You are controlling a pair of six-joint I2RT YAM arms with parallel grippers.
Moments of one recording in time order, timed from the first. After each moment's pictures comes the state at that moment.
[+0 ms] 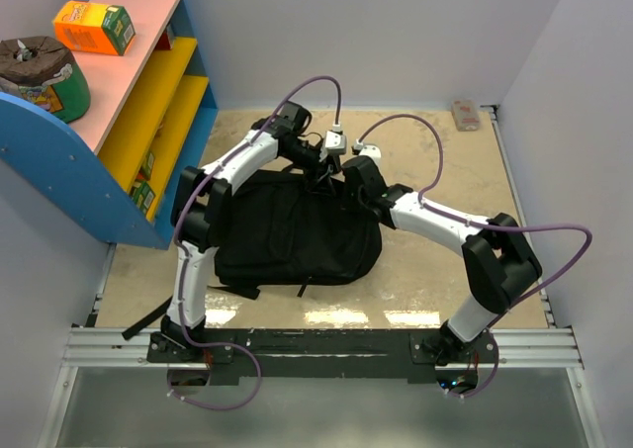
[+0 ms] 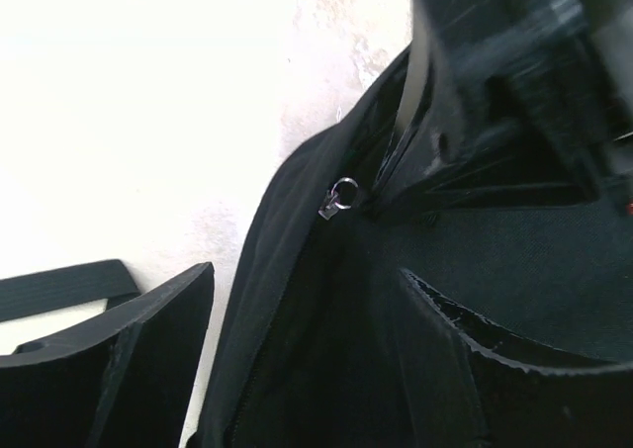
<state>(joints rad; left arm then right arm) -0.46 2.23 1.92 -0.75 0.95 0.89 0.66 1.64 1.08 -0.20 0.32 0.58</state>
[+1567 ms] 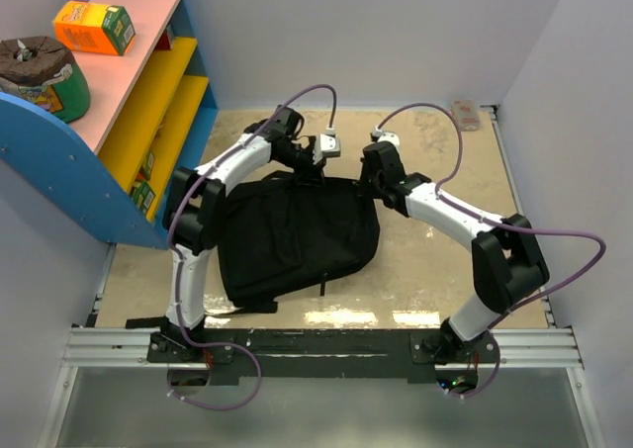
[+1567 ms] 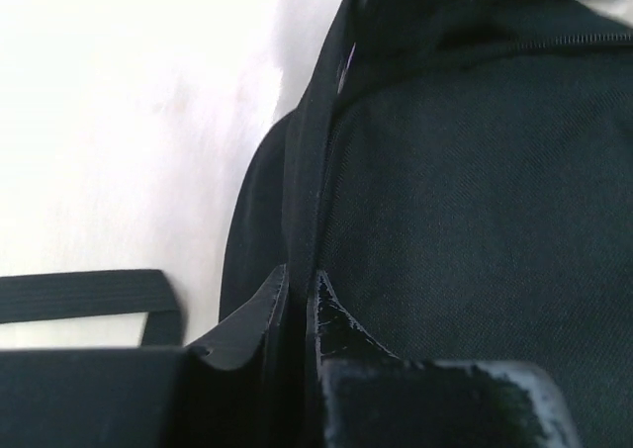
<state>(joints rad) -0.44 2.19 1.84 -0.70 0.82 0.85 0.53 1.63 1.12 -0.22 0.27 0.51</state>
